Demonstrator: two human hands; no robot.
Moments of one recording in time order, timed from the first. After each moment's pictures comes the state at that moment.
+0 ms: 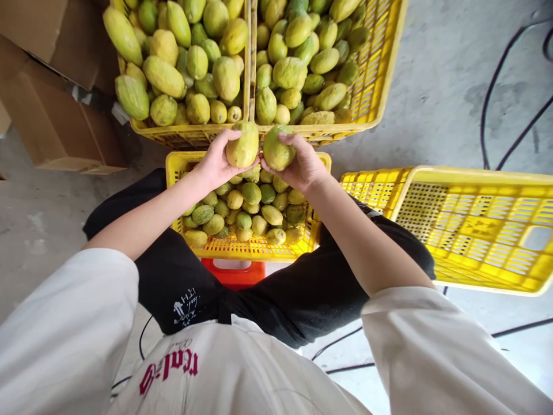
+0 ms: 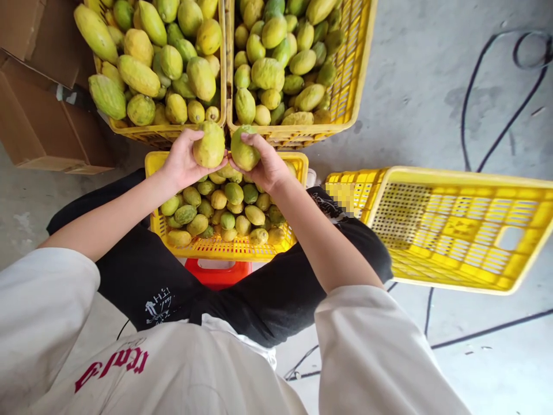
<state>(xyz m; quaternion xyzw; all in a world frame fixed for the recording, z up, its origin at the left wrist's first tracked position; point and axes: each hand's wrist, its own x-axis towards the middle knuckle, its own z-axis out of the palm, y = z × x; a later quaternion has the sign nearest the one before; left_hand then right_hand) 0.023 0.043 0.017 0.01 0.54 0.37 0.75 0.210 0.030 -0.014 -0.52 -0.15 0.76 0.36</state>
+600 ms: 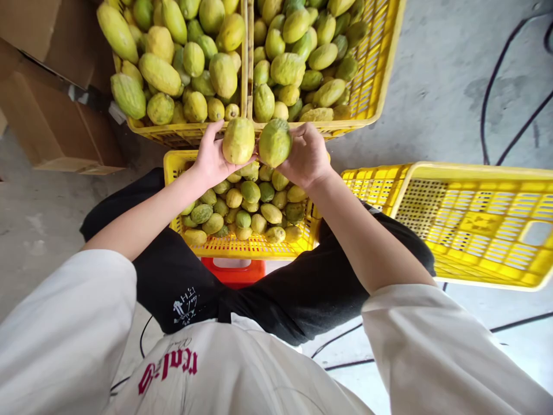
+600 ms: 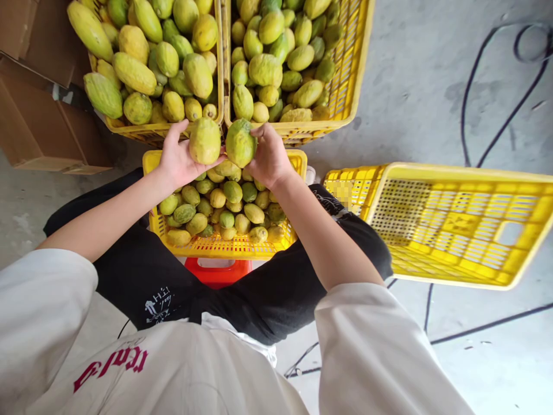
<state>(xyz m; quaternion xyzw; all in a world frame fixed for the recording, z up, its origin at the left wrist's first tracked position) 0.019 0.044 0.021 0.02 0.54 0.36 0.76 0.209 0.034 0.006 -0.51 -0.14 0.76 0.36</state>
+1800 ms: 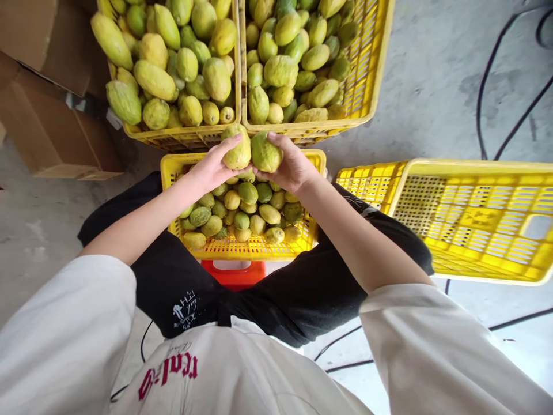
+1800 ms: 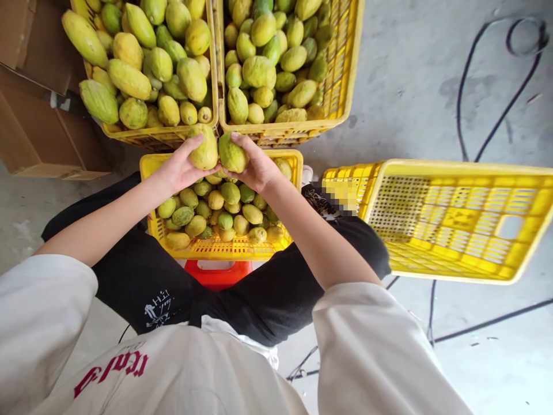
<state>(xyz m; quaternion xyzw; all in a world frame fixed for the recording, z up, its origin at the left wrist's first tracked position) 0.019 0.039 0.002 0.12 0.53 0.33 0.77 0.207 0.027 -0.026 -0.49 -0.12 0.78 0.37</state>
